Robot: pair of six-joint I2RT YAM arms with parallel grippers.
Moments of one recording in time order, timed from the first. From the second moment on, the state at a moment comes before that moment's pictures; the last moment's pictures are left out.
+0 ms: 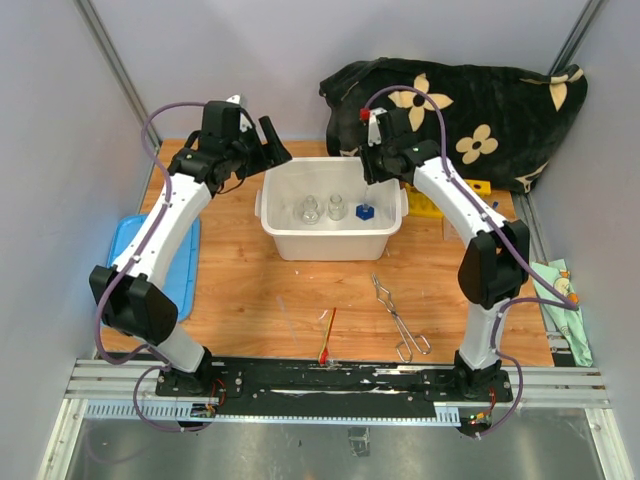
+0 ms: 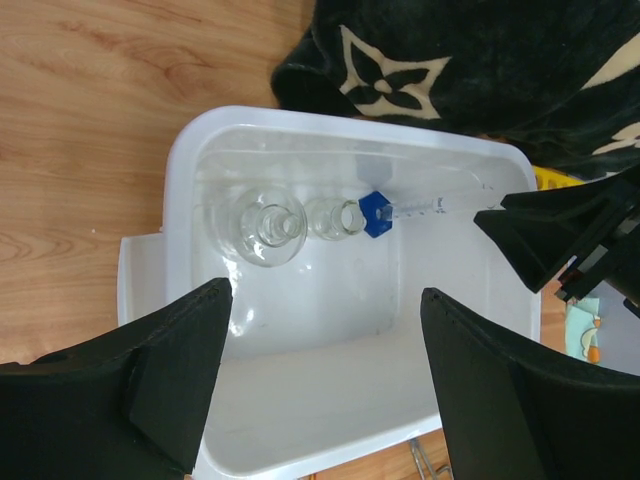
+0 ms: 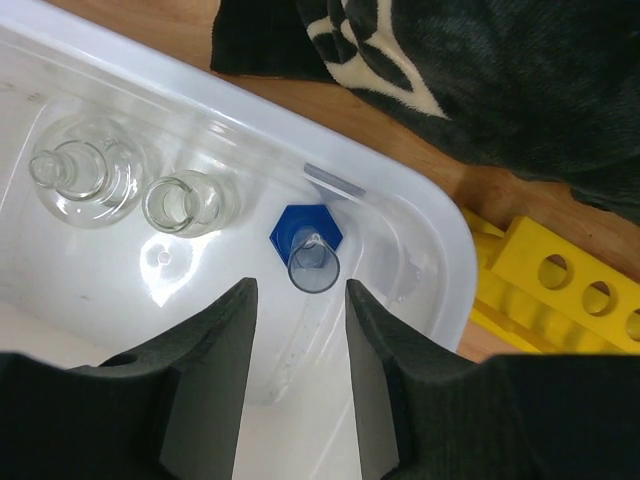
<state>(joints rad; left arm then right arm) -0.30 1.59 1.65 -0.62 0.09 -0.57 0.42 1.93 1.81 -0.65 0.01 -0.01</state>
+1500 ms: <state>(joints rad) -0.30 1.23 1.34 -0.68 0.11 -0.64 1.13 1.21 1.15 -0.95 0.21 0.32</state>
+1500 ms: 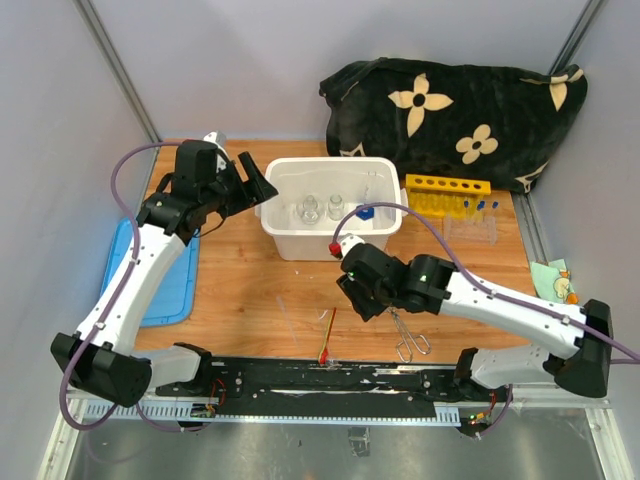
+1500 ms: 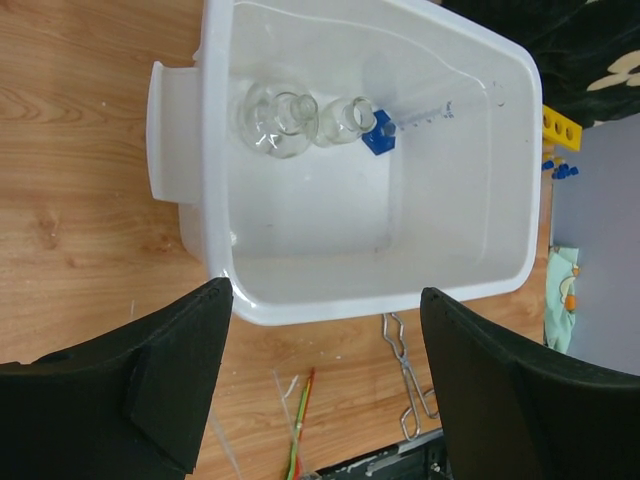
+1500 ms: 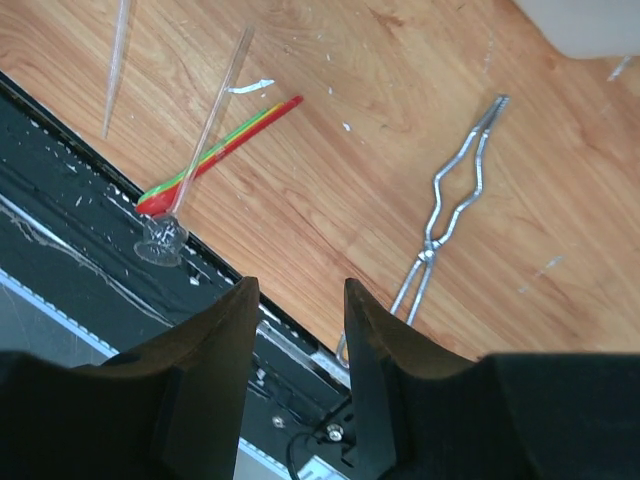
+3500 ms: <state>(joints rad) -0.30 1.07 1.28 -0.70 0.13 -0.68 1.21 1.73 1.03 -0.45 0.08 0.41</state>
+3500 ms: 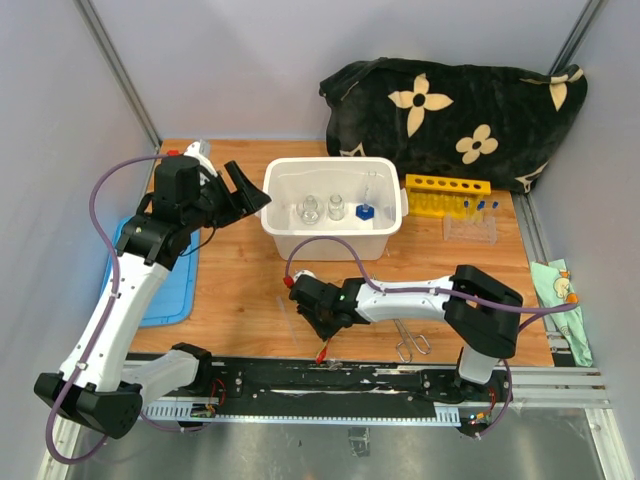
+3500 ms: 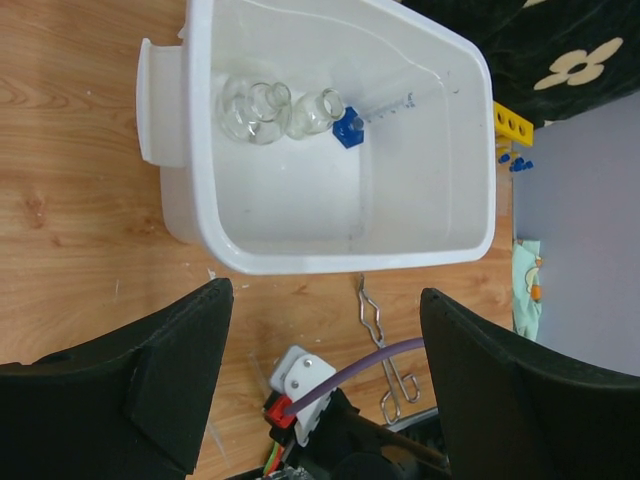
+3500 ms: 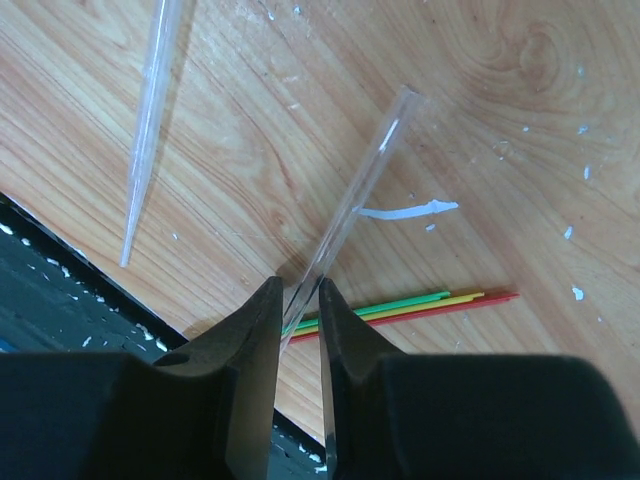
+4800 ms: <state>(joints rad) -0.30 1.23 1.41 -0.63 0.02 -0.75 0.90 1.56 1.94 -0.98 0.21 -0.05</state>
